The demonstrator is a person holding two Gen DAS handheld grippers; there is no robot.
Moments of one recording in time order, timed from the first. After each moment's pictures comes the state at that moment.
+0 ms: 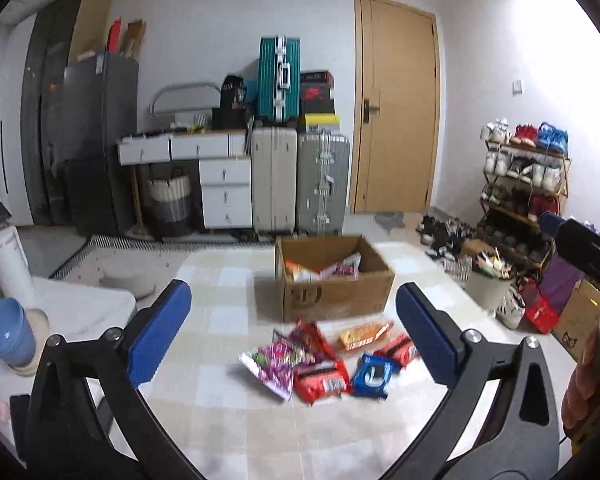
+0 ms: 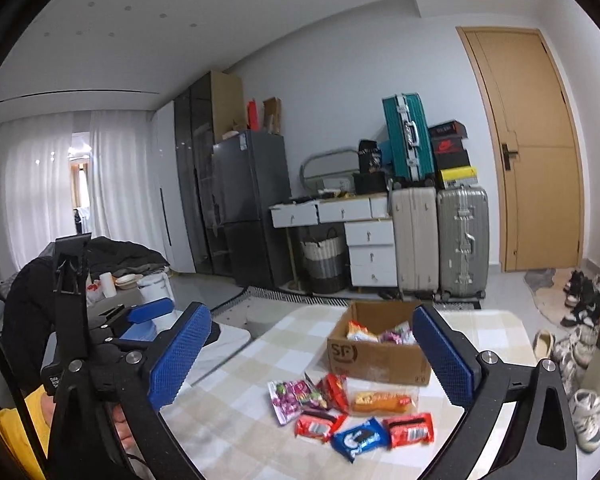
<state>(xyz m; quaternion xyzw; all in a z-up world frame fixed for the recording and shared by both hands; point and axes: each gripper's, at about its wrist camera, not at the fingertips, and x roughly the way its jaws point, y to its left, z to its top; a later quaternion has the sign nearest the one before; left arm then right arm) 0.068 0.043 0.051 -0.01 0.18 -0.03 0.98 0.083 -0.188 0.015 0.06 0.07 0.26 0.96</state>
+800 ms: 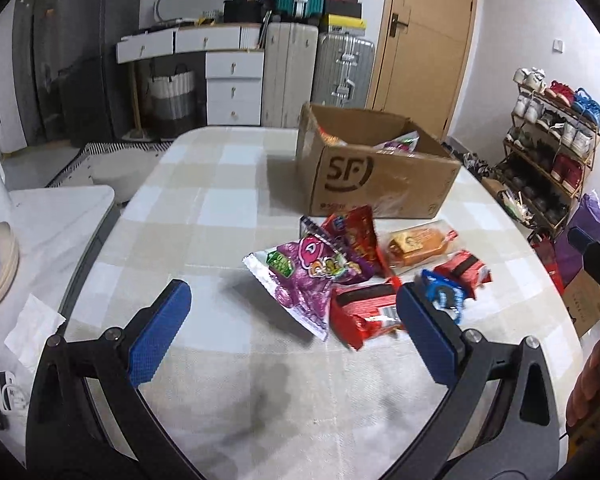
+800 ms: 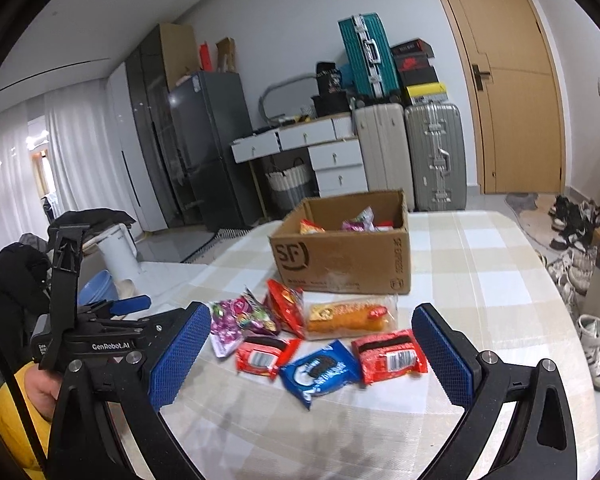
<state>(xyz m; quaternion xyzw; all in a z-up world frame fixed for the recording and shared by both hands) 0.205 0.071 -0.120 -0.04 0.35 -0.01 0.94 0.187 -0.187 -0.120 0.08 0.20 0.22 0.95</state>
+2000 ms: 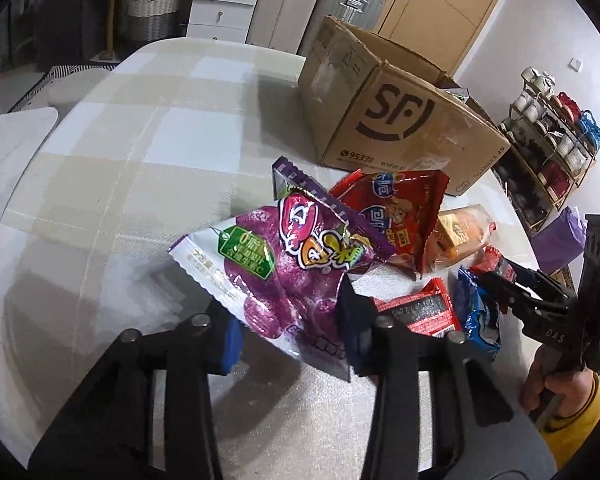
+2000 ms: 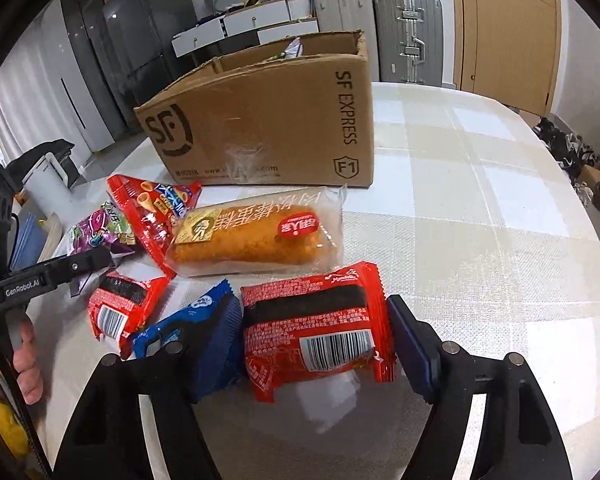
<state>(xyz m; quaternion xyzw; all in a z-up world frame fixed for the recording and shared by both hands) 0.304 0.100 -0.204 -0.13 0.45 -0.07 0.88 0.320 -0.176 -0.219 0.03 0.40 0.16 0.90</state>
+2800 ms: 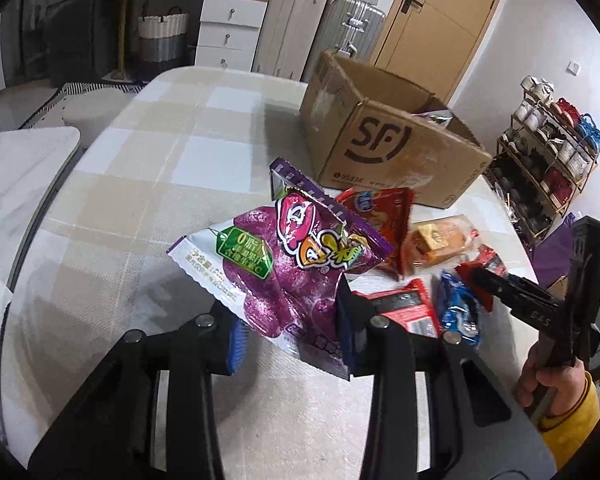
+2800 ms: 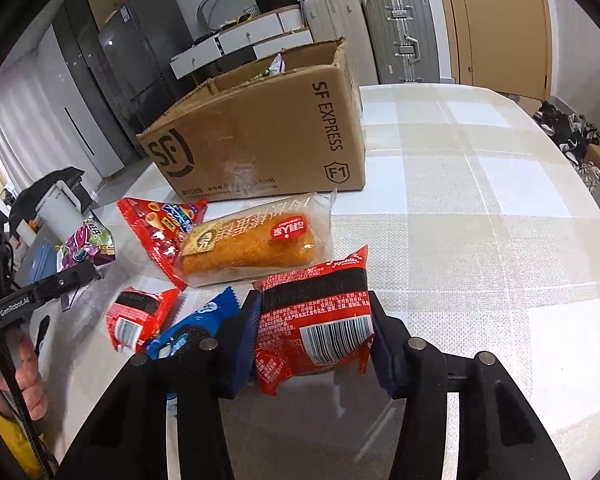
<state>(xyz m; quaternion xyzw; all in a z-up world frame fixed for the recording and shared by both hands) 0.265 0.102 -0.169 -0.12 0.41 -0.05 0.90 0.315 -0.193 -0.218 0.09 0.38 0.17 0.90</state>
